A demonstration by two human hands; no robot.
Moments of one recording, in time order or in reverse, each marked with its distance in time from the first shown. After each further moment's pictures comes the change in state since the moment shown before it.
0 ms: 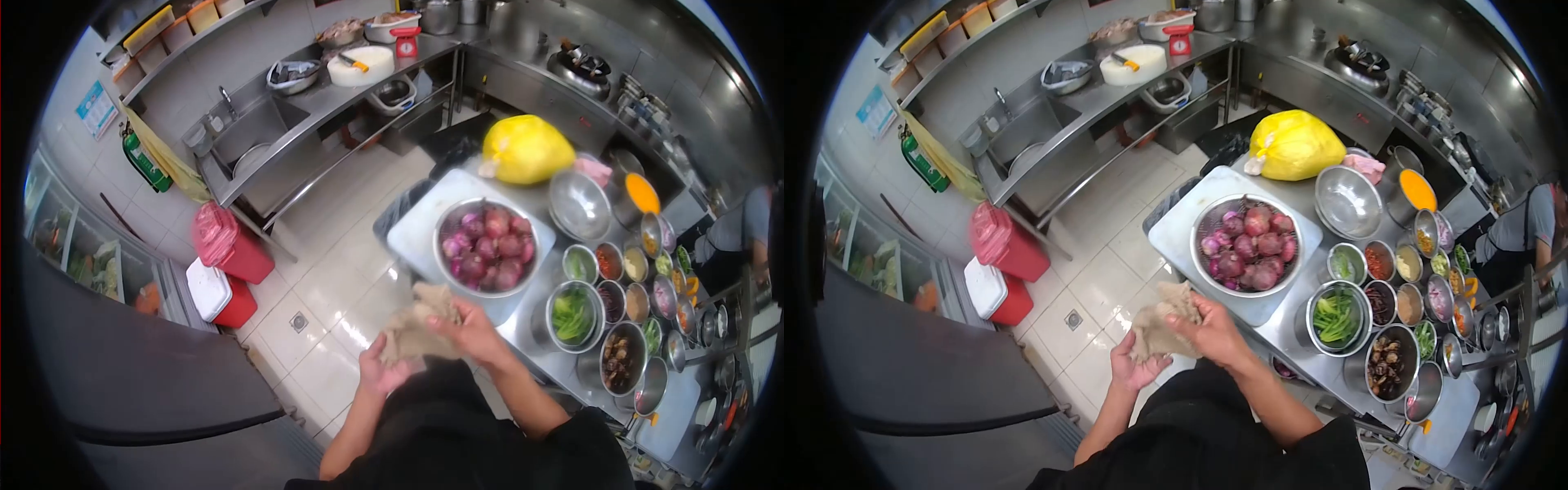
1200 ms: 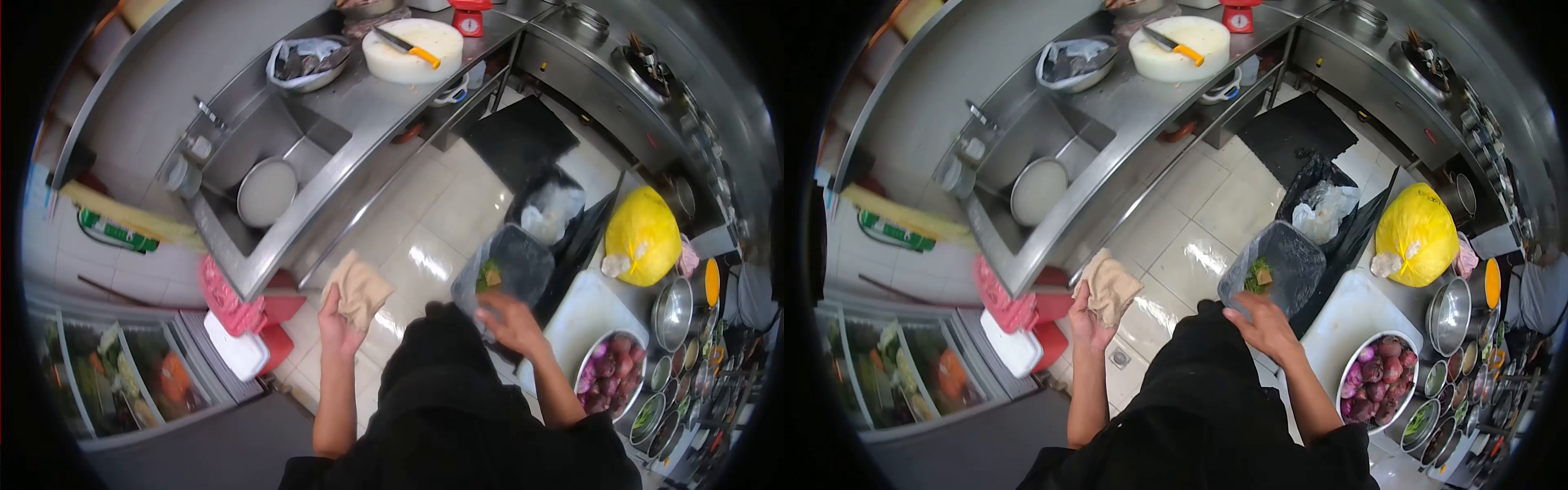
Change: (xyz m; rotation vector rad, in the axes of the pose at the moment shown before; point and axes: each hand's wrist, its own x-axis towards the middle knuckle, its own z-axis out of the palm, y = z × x) left_hand 0.244 0.553 0.082 0.294 0.247 0.407; right_hand 0.483 -0.011 0.040 -1.079 0.139 0.105
